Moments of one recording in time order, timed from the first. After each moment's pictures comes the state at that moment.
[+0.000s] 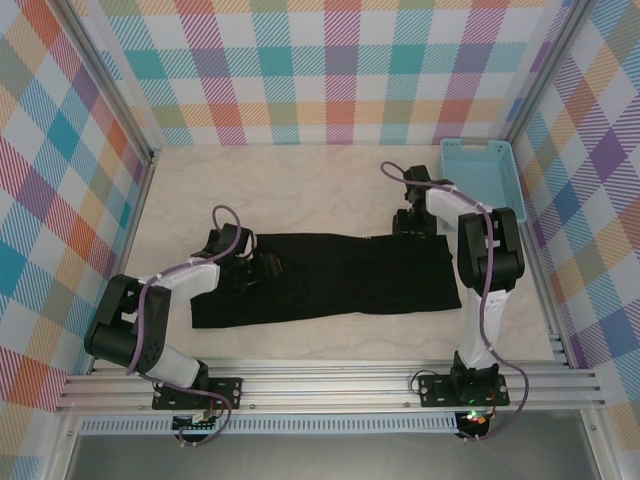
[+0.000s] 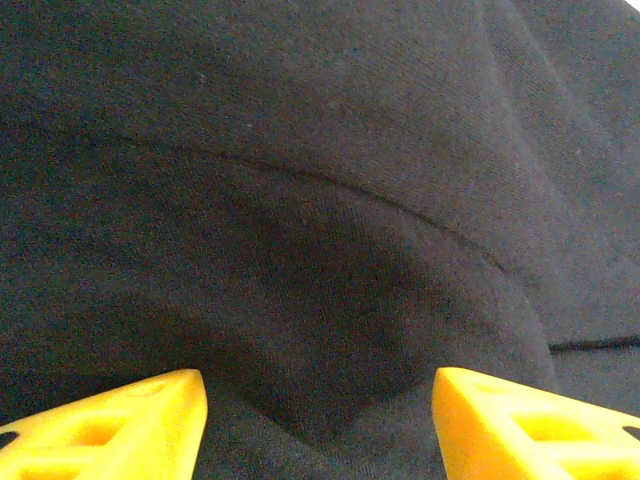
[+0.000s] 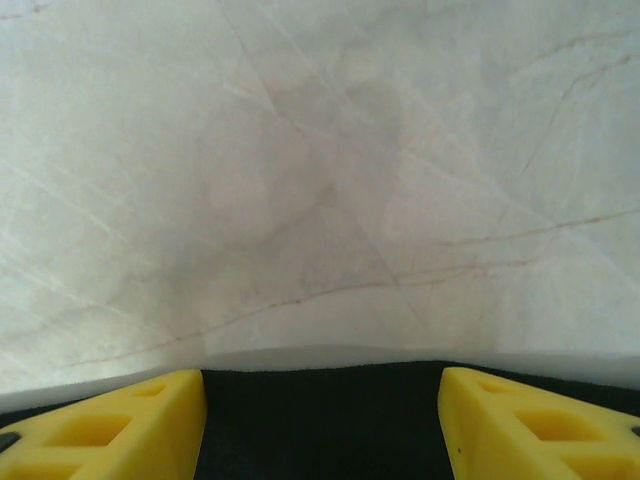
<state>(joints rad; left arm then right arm) -0.31 1.50 0.69 -0.23 0.25 -0.62 0.20 2.05 1.46 -0.76 0.05 0.24</state>
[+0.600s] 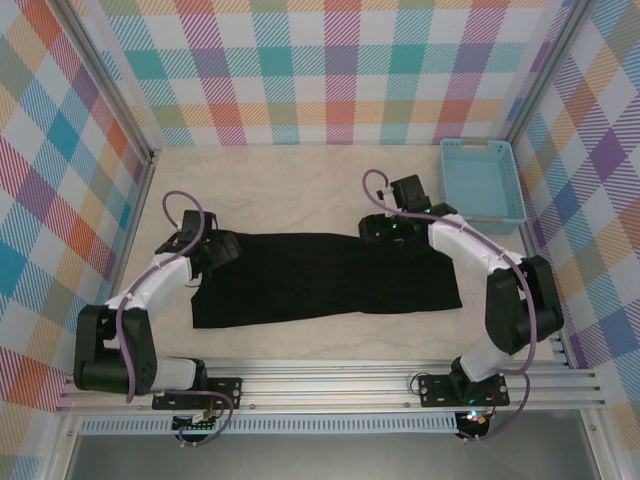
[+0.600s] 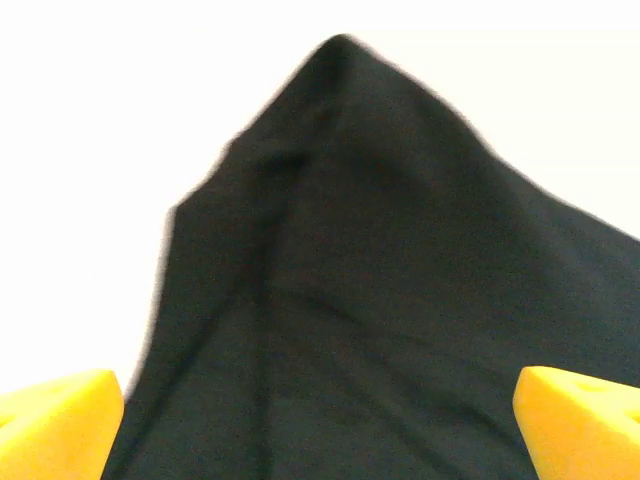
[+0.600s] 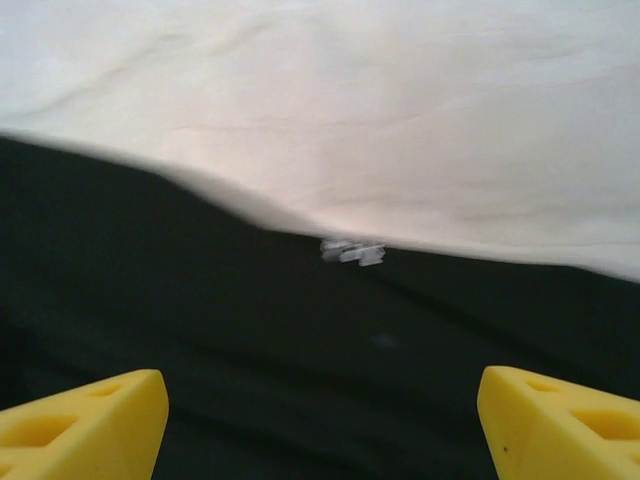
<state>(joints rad) -0.06 1.37 0.79 -0.48 -0.12 -0.54 0.41 1.59 1.12 -0.48 -0.18 0.23</state>
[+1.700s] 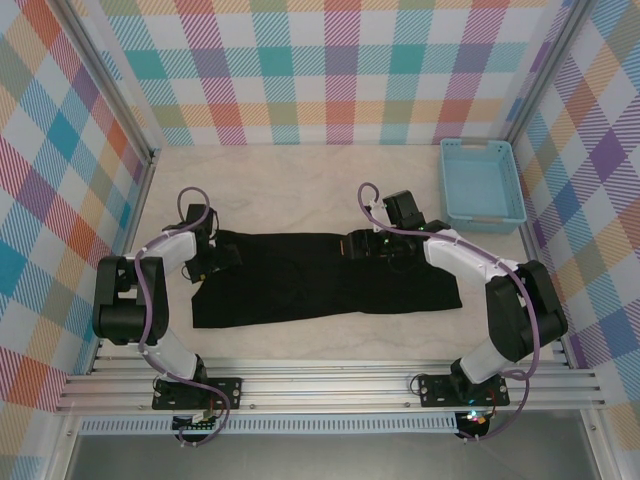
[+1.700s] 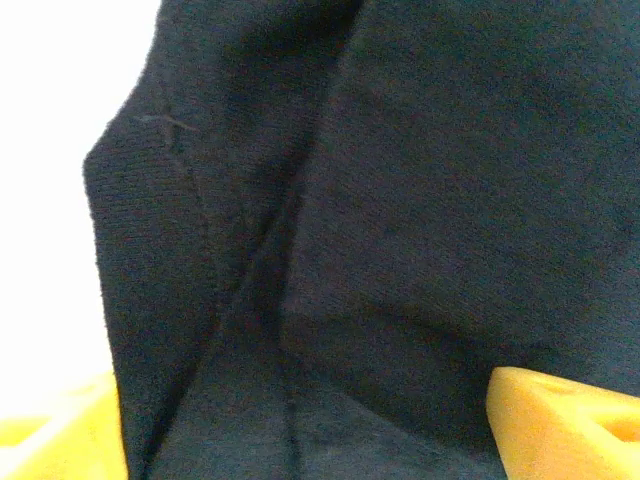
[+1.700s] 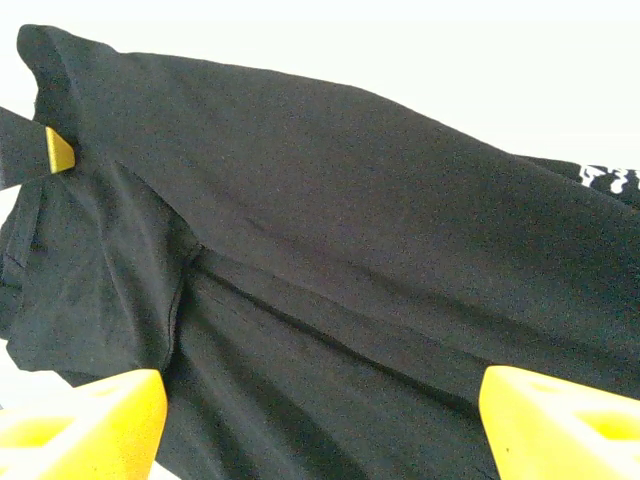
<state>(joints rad) -0.02 1.64 0.92 -0.60 0.05 -0.40 0.47 1.56 0.99 -0.34 -0.41 0.33</state>
